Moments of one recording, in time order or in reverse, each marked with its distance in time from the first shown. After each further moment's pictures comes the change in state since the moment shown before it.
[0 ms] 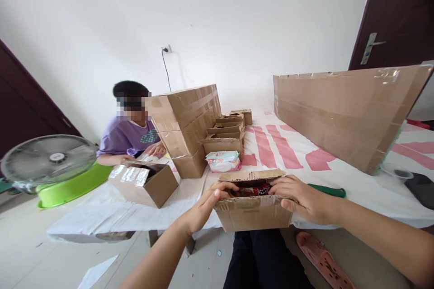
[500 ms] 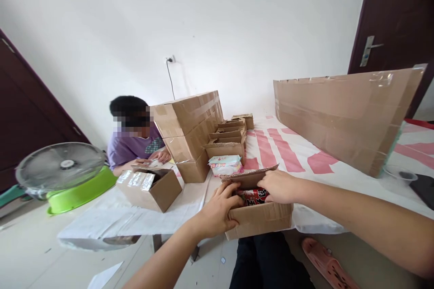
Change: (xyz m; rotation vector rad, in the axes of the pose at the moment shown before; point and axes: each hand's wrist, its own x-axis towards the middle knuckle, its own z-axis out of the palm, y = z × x) left_hand 0.014 0.010 0.019 0.637 -0.181 -0.010; right_hand 0.081 -0.006 0.012 -0.626 -0.213 0.178
